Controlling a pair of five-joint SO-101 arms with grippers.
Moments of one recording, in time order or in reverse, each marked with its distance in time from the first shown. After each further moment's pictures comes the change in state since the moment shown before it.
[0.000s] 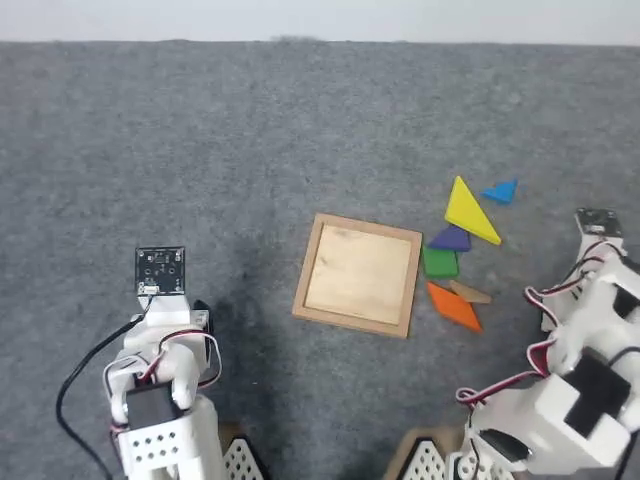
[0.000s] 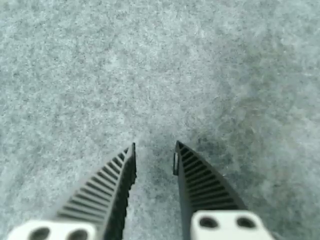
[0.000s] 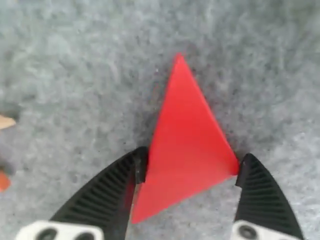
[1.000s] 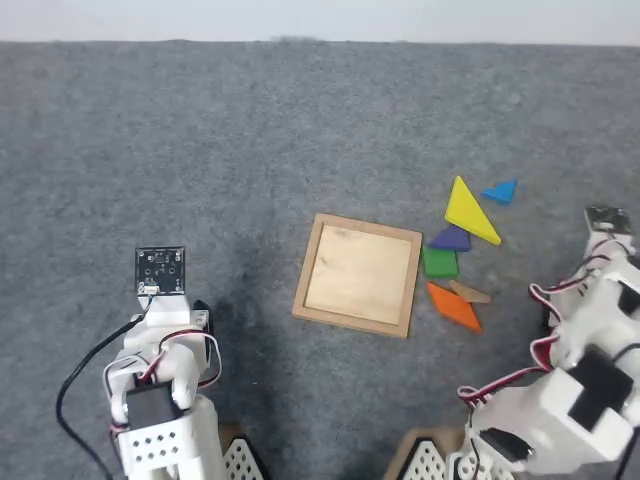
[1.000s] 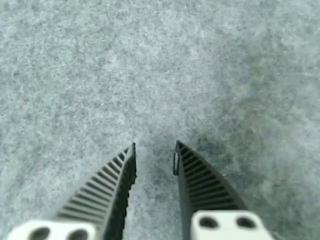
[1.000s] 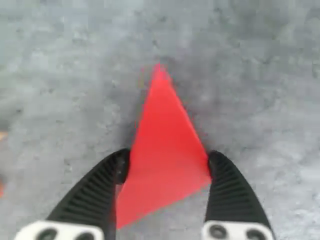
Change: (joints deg) left arm 0.0 0.0 0.0 0.0 0.0; right arm -1.6 -0.3 -1.3 0.8 0.1
